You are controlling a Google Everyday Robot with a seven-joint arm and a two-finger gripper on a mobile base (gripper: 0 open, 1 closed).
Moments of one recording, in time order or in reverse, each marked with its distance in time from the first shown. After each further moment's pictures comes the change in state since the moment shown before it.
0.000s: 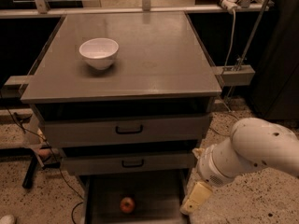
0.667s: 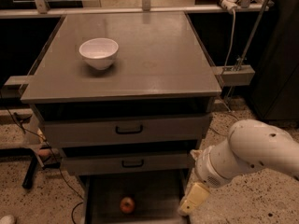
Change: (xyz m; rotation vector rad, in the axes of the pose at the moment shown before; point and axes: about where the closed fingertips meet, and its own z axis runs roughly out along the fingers) arm -0.001 0.003 0.008 -0.016 -0.013 0.011
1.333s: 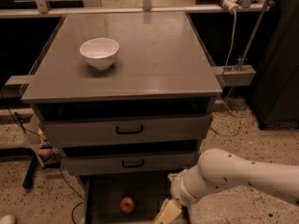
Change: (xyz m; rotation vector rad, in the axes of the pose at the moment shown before) arm 0.001 0.030 0.126 -0.153 -0.088 0.092
